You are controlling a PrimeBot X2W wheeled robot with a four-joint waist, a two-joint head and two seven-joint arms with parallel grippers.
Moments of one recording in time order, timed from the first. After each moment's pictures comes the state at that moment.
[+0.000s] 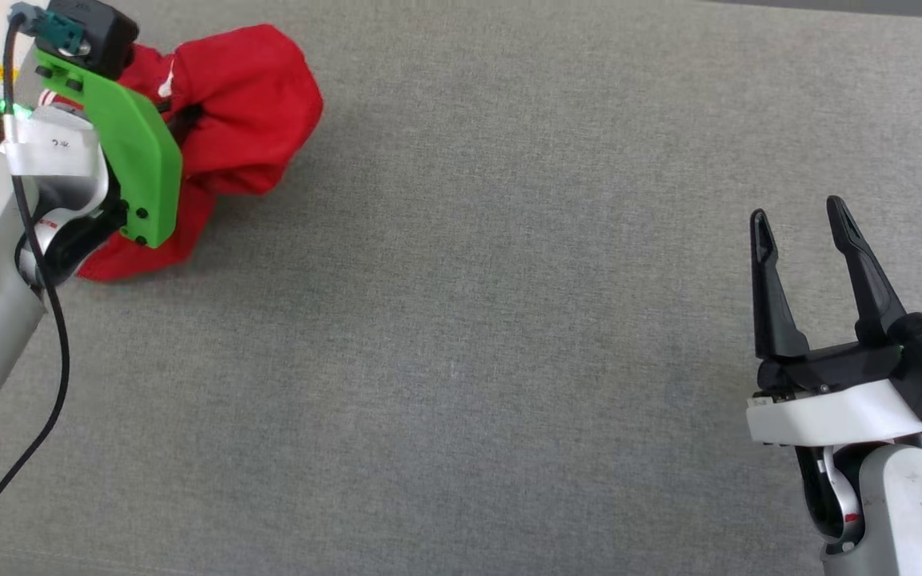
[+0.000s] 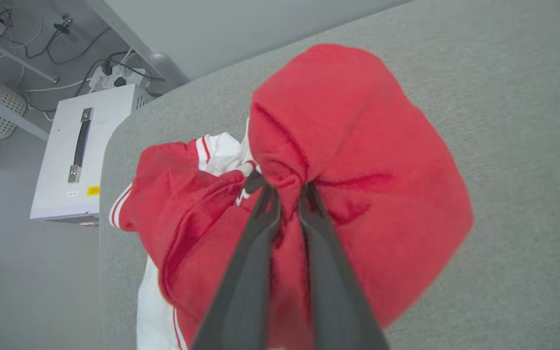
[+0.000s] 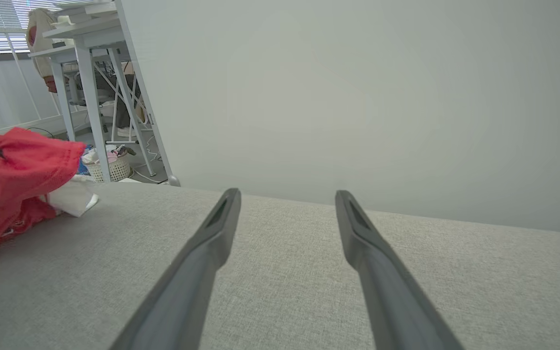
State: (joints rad) left arm -1.05 0.72 -0.85 0.43 -0.89 -0.13 0.40; right arm -0.16 -0.05 0.02 -0.12 0.09 0.13 -0.26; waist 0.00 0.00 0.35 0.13
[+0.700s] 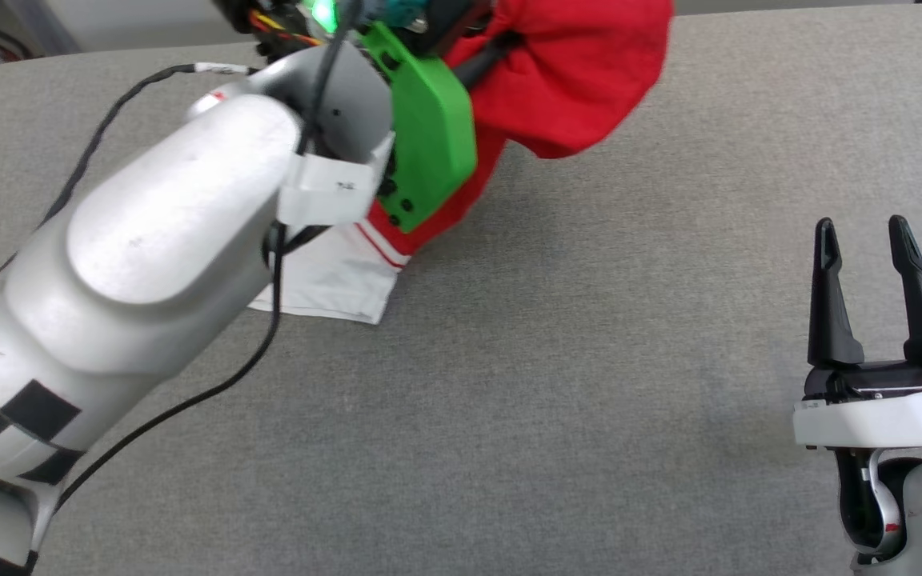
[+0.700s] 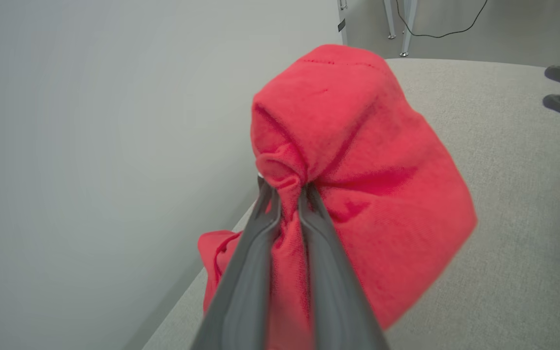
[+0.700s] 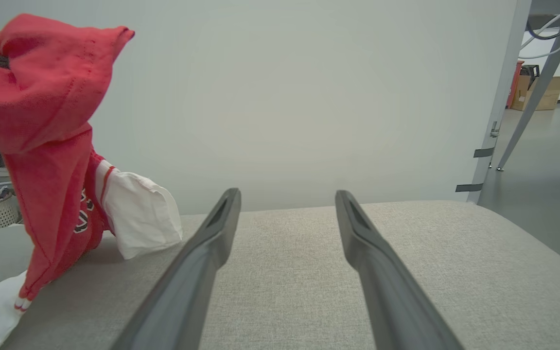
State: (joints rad) left arm -1.25 0.49 -1.03 0.18 -0.75 -0.13 0.29; right arm -0.13 -0.05 -0.07 -0.12 0.18 0.13 -0.26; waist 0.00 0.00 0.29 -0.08
